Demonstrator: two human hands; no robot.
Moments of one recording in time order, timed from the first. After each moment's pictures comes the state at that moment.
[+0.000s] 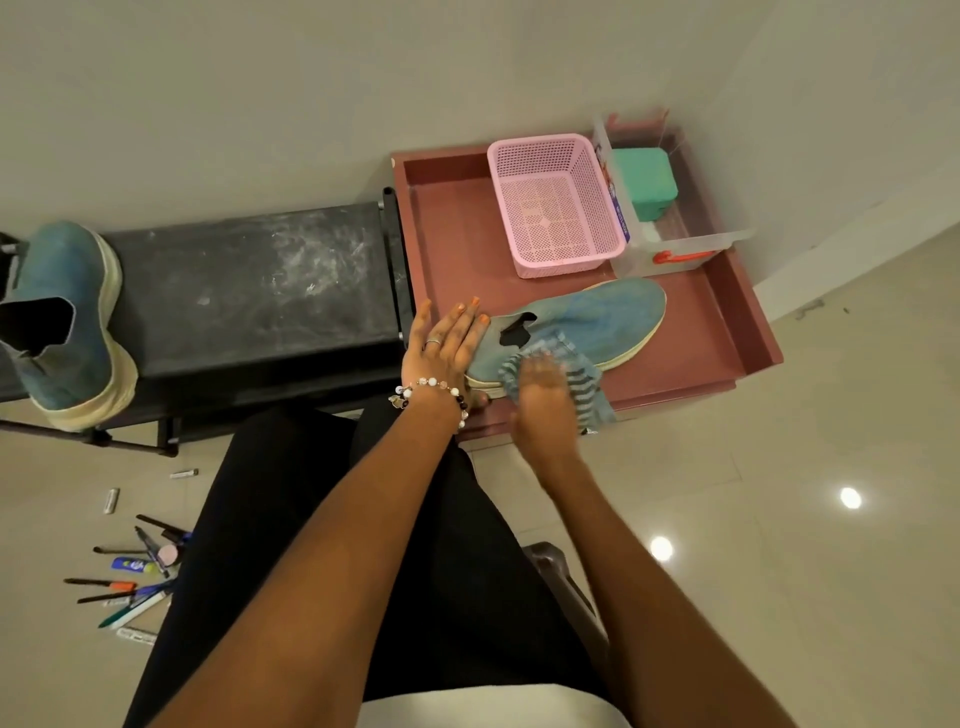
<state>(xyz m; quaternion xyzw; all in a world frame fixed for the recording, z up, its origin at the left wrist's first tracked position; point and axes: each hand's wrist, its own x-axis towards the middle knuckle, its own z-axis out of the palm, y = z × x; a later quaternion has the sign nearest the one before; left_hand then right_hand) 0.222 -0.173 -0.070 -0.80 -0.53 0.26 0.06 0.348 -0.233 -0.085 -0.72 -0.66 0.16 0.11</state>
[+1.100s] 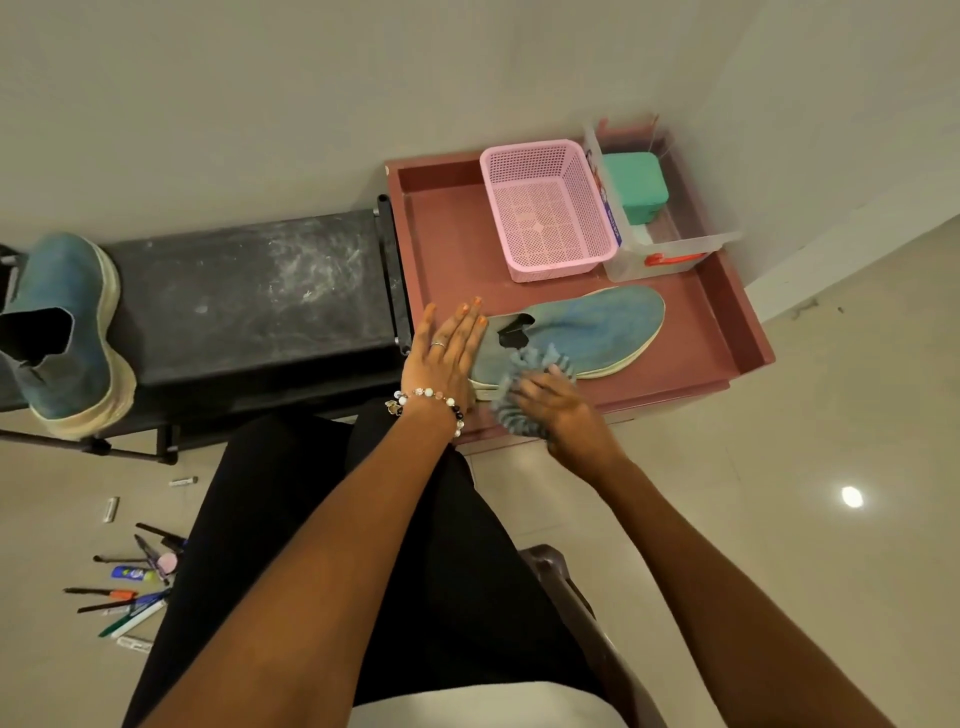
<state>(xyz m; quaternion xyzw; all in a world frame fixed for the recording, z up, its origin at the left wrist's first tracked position) 0.226 -0.179 -0.064 -0.82 -0.51 0.24 0.11 0.410 -0.242 -0.099 -0.50 -0.85 0.09 0.12</state>
